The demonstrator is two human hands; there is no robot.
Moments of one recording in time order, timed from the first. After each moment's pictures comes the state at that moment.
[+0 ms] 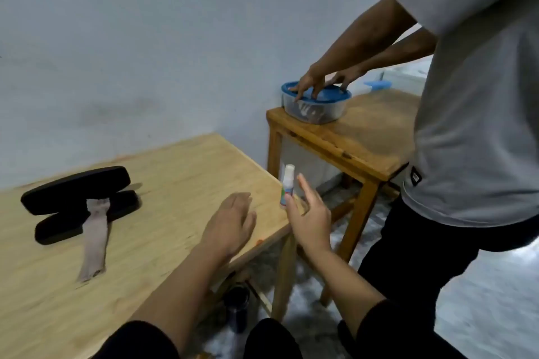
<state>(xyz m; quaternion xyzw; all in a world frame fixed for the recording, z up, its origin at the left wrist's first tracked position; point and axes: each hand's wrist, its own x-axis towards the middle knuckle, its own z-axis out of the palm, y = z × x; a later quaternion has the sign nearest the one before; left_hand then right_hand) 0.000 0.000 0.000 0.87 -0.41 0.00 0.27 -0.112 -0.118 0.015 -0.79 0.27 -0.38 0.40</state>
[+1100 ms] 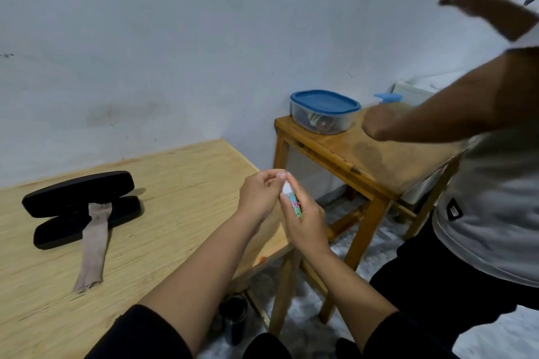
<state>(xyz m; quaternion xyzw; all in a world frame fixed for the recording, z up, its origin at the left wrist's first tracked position) -0.001 -0.061 0.068 0.71 -0.23 -0.17 0.65 -0.088 -0.127 0.032 -0.84 0.17 -0.36 0.38</state>
